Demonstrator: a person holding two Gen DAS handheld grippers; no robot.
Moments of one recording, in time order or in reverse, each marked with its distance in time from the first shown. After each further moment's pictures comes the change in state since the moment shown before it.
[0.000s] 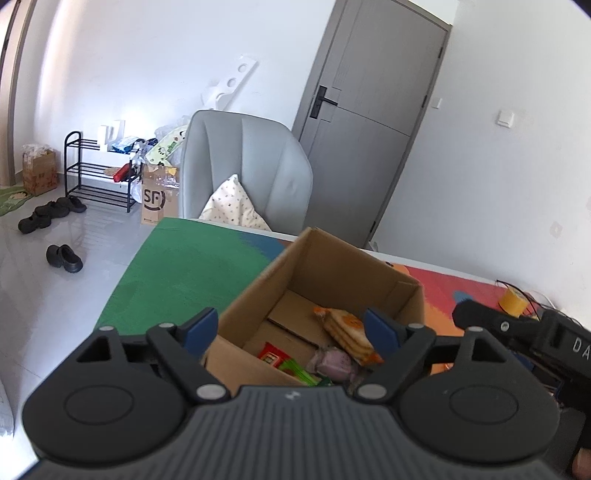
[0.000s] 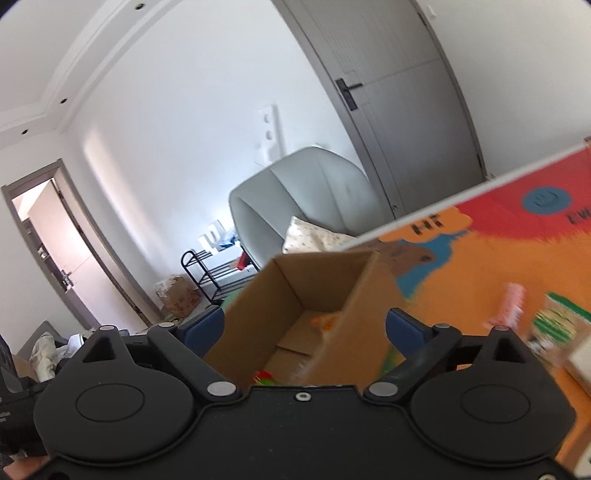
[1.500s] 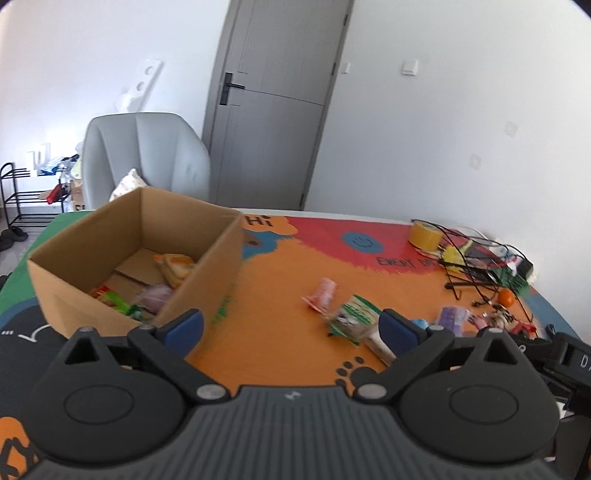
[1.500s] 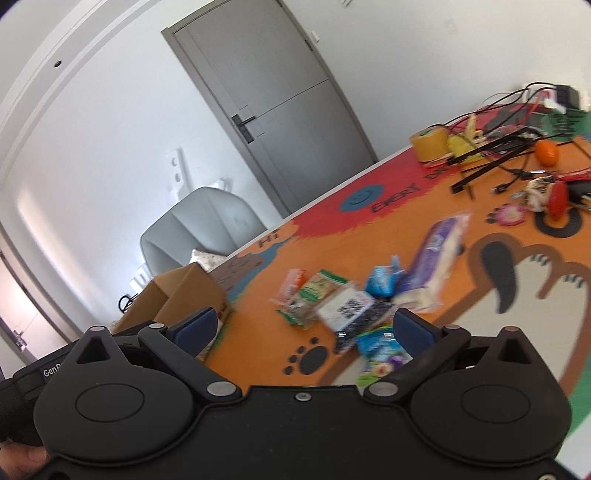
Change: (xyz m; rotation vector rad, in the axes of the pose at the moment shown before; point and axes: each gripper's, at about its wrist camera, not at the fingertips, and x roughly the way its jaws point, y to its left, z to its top) left arm -0.026 -0.151 -0.080 0.189 0.040 -0.163; right arm -0.148 -0.135 -0.036 0.167 -0.099 -0.228
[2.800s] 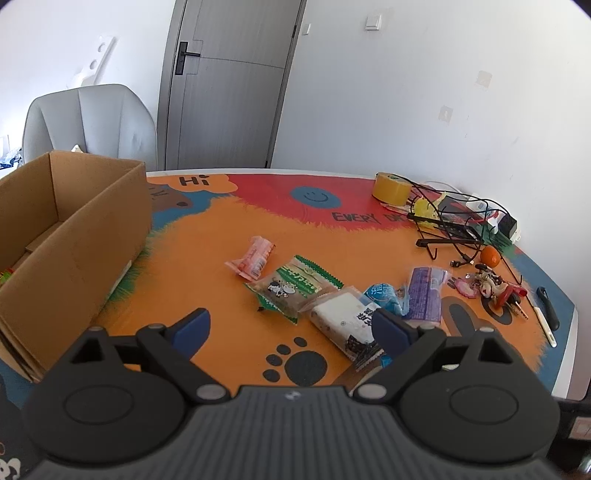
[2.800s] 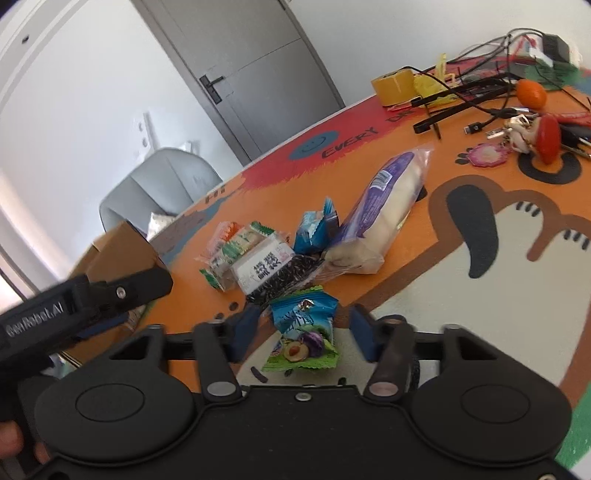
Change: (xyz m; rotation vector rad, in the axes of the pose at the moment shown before) left arm 0.075 -0.053 -0.023 0.061 0.106 -0.086; right arm 0.058 -0.048 -0.021 -0.012 0.129 -0.083
